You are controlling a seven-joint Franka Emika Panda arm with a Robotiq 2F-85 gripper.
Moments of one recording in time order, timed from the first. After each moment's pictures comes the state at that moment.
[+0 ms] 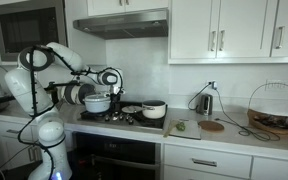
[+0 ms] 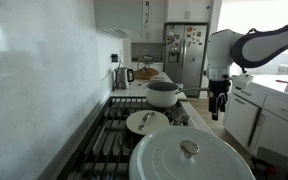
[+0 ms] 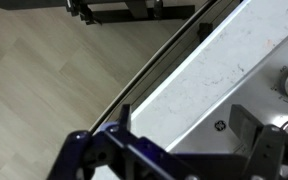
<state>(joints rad) 0.06 -0.35 0.17 -2.42 0.05 1.93 0.26</state>
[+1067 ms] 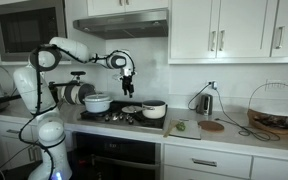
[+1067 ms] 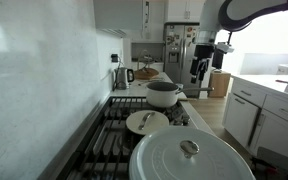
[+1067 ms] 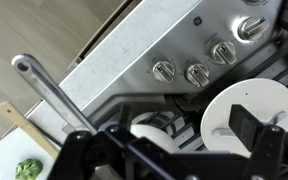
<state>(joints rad) 0.06 -0.24 0.08 -2.03 0.05 1.87 0.11</state>
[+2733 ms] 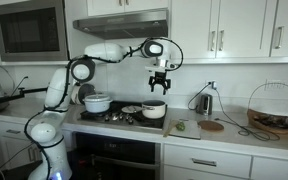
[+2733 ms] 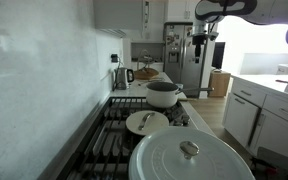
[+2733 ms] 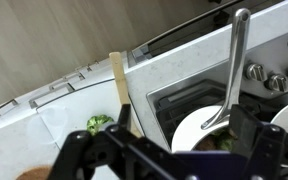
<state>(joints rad) -0.23 0.35 -0.08 -1.11 0.07 1.37 -0.66</state>
